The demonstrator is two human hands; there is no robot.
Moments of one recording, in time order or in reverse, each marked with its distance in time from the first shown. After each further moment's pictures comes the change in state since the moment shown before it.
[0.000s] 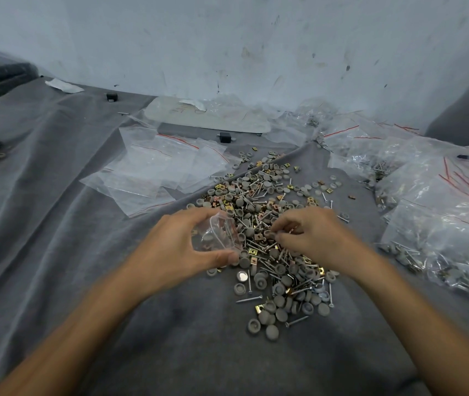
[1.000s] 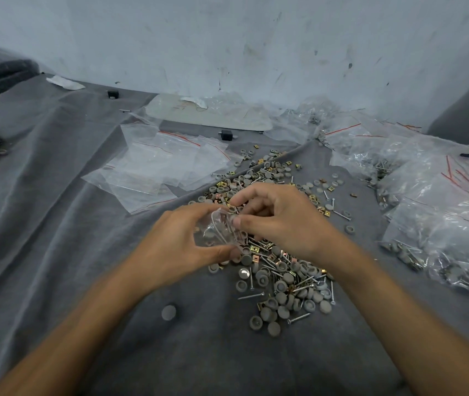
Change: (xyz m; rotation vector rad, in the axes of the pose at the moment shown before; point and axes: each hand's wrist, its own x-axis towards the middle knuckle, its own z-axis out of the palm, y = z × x) left_hand 0.004 -0.002 0.003 -0.023 0.057 0.071; right_hand 0.009 -0.060 0.009 0.444 0.005 -0.136
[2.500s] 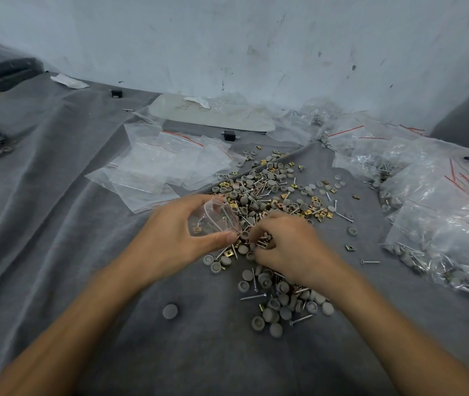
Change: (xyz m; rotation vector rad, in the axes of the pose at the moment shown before) left_hand 0.002 -0.009 -0.008 -0.033 0.043 -0.052; right_hand -0.012 0.028 0.013 -0.624 -0.043 0.063
